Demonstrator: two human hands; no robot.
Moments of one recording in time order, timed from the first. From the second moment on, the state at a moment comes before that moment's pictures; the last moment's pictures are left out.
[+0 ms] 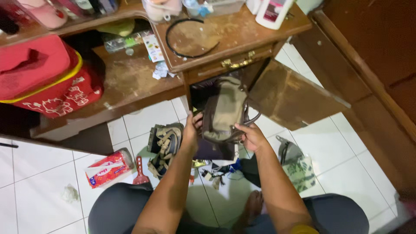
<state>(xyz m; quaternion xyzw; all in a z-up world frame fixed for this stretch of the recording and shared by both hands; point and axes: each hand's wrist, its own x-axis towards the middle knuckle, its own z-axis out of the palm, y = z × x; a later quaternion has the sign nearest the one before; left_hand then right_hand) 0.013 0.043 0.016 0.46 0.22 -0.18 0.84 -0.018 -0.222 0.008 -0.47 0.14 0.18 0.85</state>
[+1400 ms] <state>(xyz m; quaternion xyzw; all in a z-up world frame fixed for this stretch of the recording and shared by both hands) -0.008 0.082 -0.076 0.53 0.32 -0.23 0.75 0.026 -0.237 -0.050 -0.90 0.03 -0.22 0.38</state>
